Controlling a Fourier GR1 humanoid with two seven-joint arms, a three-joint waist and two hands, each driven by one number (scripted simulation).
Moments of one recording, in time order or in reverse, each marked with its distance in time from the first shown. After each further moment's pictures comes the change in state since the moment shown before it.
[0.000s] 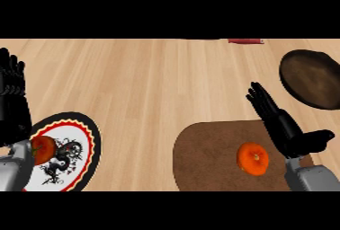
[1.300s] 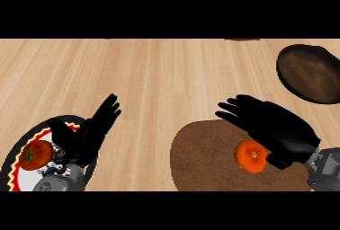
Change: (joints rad) left arm 0.115 -0.160 -0.254 0.087 0.290 -0.371 0.261; right arm -0.329 -0.459 0.457 -0.332 0.960 0.264 0.190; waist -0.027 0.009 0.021
